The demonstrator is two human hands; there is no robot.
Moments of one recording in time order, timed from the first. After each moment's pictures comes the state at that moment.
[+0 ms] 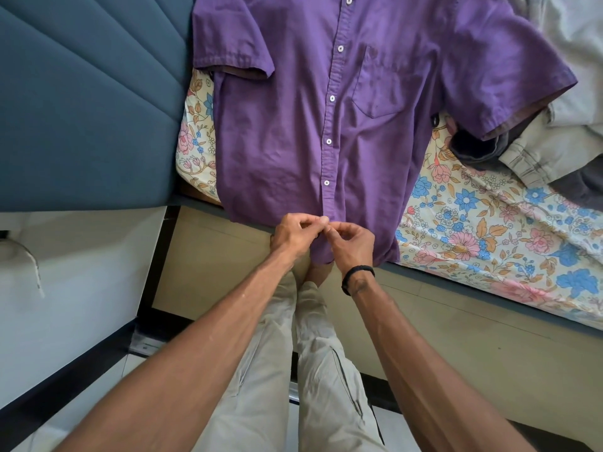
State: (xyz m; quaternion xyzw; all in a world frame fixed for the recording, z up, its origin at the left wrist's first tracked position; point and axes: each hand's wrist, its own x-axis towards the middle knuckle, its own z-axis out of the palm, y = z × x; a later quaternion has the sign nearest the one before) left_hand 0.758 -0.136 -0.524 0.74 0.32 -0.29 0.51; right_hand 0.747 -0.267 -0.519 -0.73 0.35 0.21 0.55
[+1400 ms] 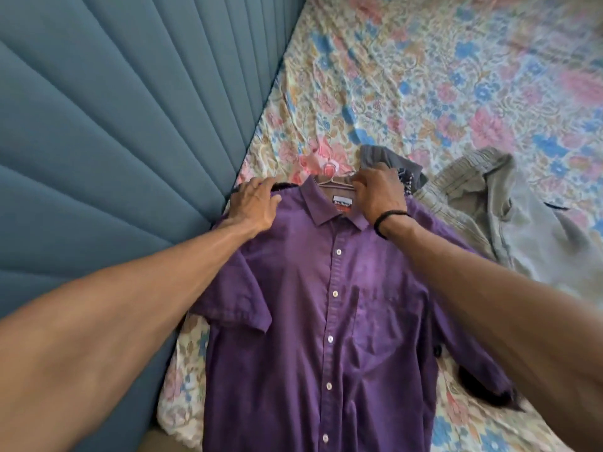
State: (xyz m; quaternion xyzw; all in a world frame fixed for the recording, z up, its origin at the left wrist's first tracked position) left_hand 1.259 0.006 -0.485 0.97 0.02 -0.14 0.18; right_hand 1.296 -0.255 -0.469 -0.97 0.00 0.06 0.22
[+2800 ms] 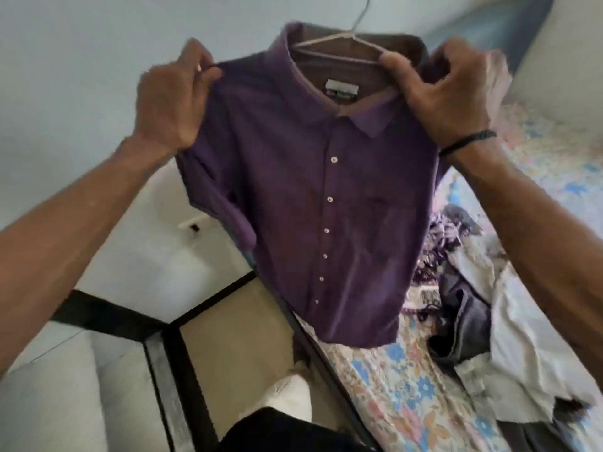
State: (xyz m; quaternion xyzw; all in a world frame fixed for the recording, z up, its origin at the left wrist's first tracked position) left_hand 0.772 0.000 0.051 0.91 0.23 0.33 -0.05; right_hand 1.021 -0.280 0.035 -0.83 -0.31 -0.24 0.40
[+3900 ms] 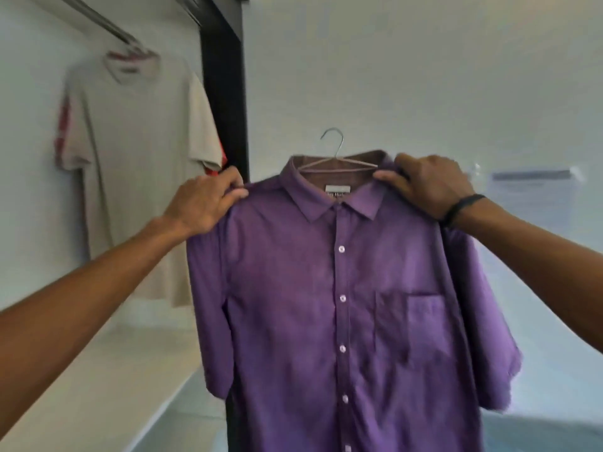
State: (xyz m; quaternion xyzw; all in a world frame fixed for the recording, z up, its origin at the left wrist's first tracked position) left_hand 0.281 0.019 0.420 0.75 0.47 0.37 -0.28; right_hand 0.685 -0.021 0.441 -0.48 -0.72 -0.34 0.38
